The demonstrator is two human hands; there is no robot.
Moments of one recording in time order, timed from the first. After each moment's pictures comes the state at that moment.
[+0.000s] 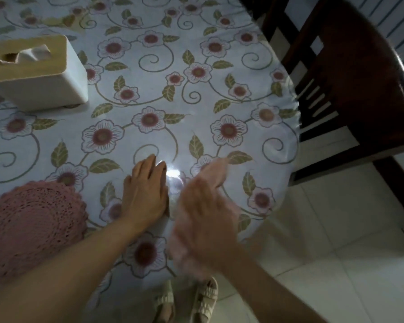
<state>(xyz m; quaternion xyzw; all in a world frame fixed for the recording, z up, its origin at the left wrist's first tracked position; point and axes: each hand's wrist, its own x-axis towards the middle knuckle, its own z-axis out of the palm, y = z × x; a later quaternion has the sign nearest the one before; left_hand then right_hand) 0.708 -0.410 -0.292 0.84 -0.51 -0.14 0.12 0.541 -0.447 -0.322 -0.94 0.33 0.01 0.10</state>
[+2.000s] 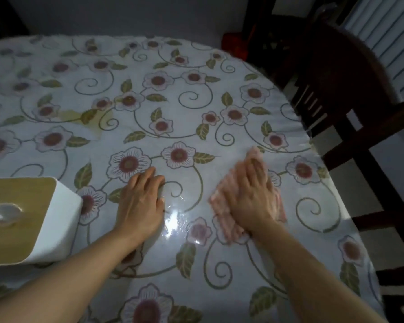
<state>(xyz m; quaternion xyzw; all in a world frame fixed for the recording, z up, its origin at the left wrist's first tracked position) 0.943 -0.670 -0.302 0.89 -0.43 -0.09 0.13 0.774 -0.846 -0.331 -0.91 0.40 0.03 0.10</state>
